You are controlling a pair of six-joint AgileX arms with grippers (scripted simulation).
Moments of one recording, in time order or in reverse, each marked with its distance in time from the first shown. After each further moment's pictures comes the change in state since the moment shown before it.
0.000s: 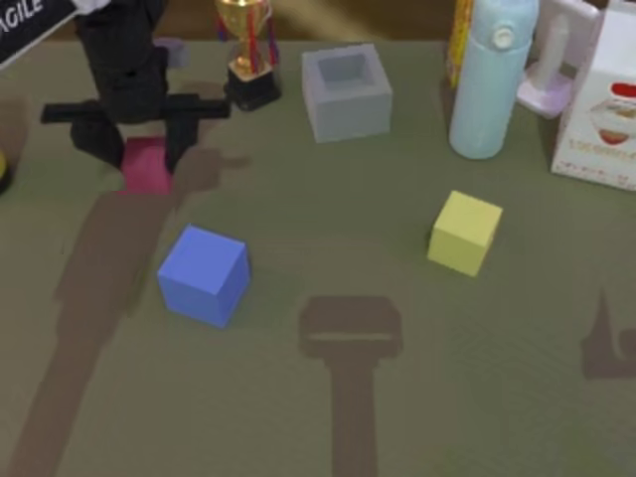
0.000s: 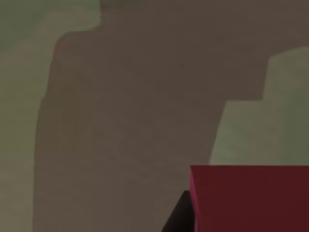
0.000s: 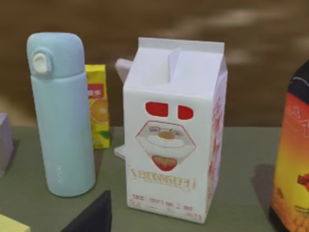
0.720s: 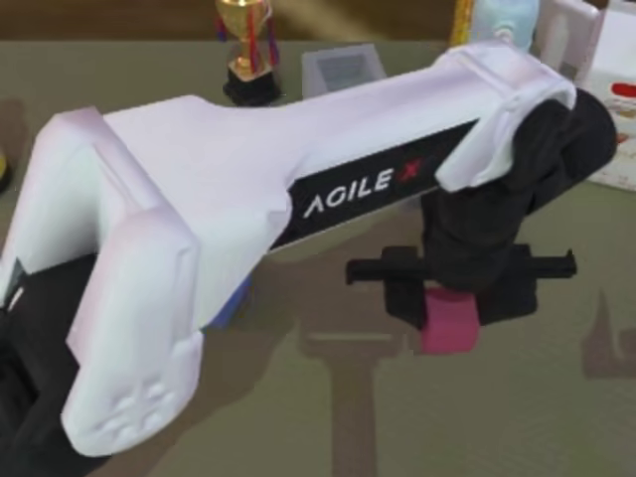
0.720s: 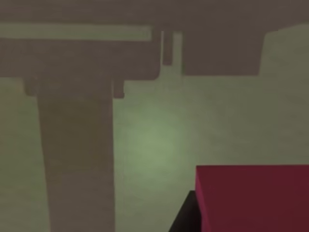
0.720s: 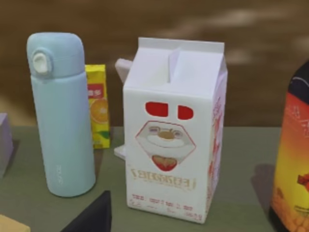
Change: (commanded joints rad) left arm -0.730 -0.045 -0.005 -0.050 -0.019 -0.718; right arm 0.000 0.000 0.000 0.000 0.000 0.000
